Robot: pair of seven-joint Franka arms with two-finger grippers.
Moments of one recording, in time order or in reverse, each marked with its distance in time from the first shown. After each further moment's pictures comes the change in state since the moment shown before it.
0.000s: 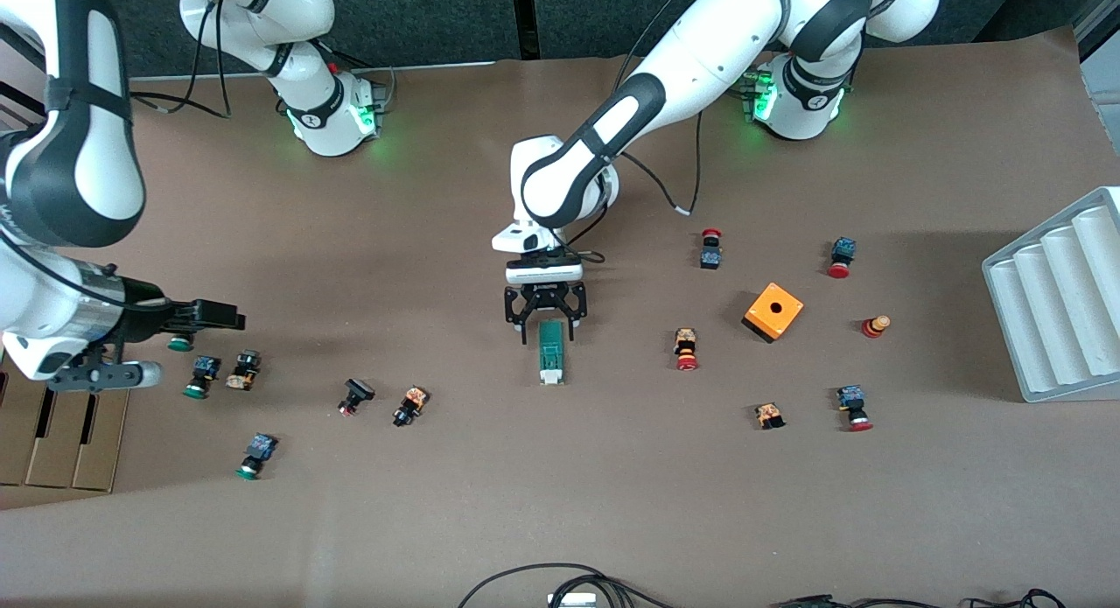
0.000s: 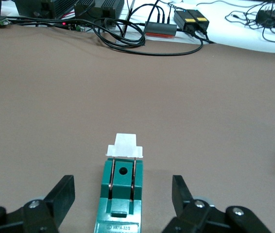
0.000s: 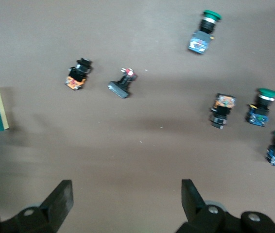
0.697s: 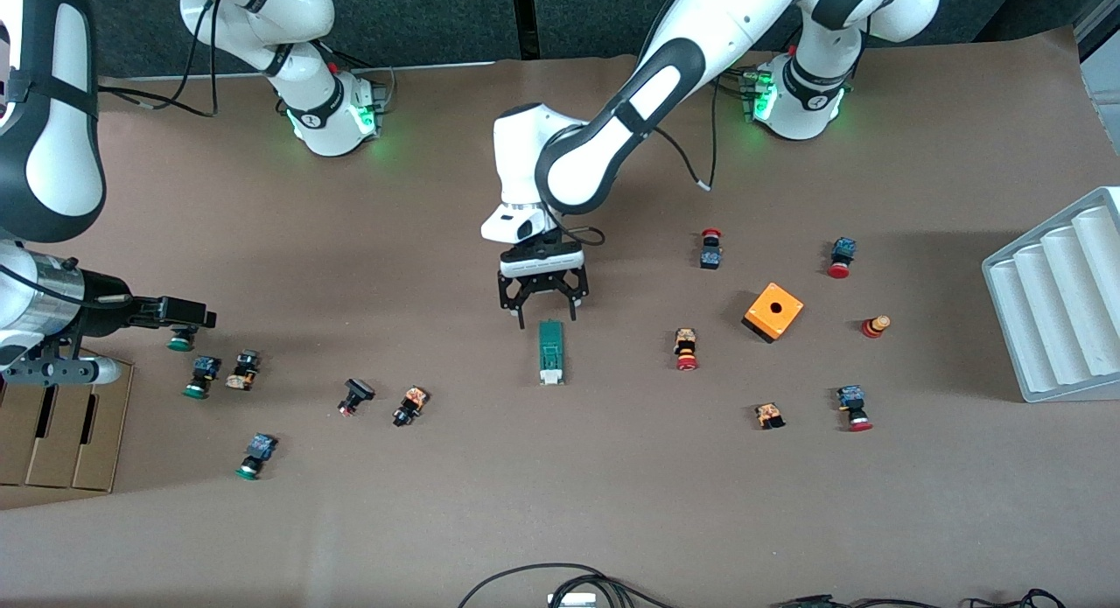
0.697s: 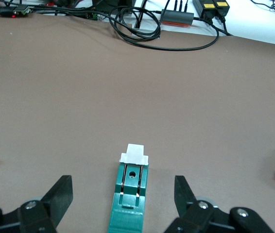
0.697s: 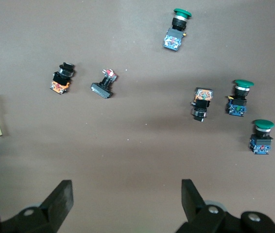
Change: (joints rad) left arm 0.009 -0.130 -0.001 0.001 -0.395 -0.004 0.331; right arm -0.065 -0.024 -0.022 0.000 -0.009 -0.032 0.000
